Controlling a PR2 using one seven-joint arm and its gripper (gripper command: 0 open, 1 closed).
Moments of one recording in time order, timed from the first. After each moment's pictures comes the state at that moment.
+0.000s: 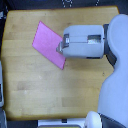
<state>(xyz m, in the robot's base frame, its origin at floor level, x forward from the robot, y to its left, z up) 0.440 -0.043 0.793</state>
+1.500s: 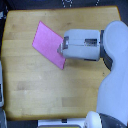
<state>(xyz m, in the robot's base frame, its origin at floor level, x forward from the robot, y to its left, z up) 0.449 -0.044 0.724</state>
